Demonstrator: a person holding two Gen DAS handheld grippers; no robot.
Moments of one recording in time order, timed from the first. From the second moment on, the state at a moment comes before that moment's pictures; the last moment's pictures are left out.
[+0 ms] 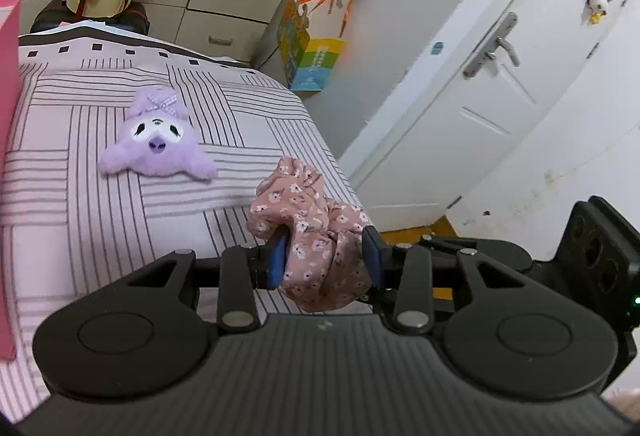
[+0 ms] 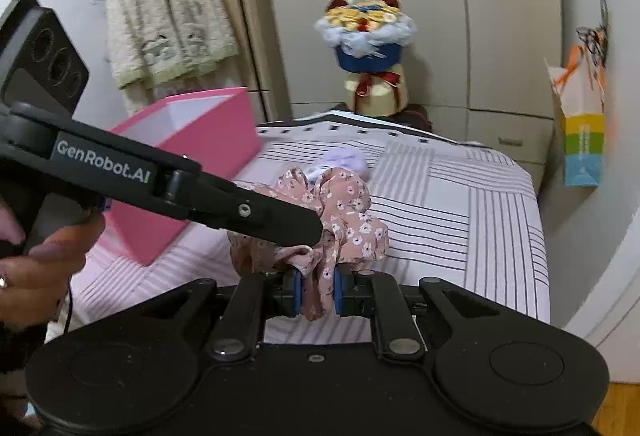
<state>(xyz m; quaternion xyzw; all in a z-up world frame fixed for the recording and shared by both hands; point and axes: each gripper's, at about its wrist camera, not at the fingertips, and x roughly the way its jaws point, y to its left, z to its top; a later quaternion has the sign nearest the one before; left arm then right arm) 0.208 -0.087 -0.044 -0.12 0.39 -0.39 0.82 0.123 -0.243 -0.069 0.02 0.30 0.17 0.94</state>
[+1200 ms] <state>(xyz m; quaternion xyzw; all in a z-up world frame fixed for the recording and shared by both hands) 0.196 0.147 -0.001 -0.14 0.28 -0.19 0.93 0.214 -0.023 -0.033 -0.05 0.24 0.37 0.89</state>
